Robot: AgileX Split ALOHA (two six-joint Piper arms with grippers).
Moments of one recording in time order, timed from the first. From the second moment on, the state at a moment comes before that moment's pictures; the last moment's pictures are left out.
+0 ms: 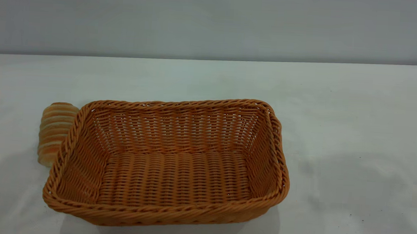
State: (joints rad) left arm -0.15 1.74 -1.28 -0.38 0.26 0.74; right arm 0.37 1.41 -1.16 -0.10 0.75 0.14
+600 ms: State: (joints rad) left arm -0.15 1.74 -1.28 -0.38 0.27 0.72; right arm 0.37 0.61 -0.70 -0.20 0.91 0.25
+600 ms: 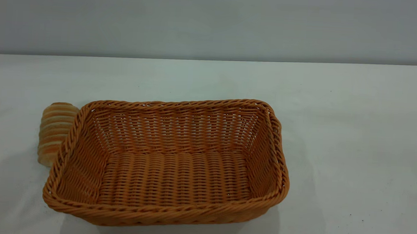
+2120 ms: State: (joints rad) left arm -0.05 1.89 -1.28 -0.14 0.56 0.52; right arm 0.37 0.15 -0.50 0.02 1.09 -0.02
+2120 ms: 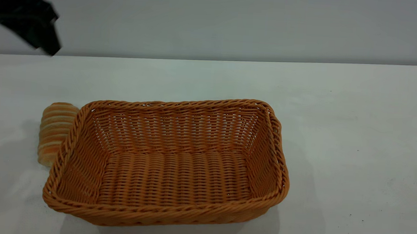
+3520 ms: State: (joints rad) left arm -0.03 2.20 -1.28 -0.07 0.42 0.46; right arm 0.37 0.09 -0.49 0.04 1.10 -0.01
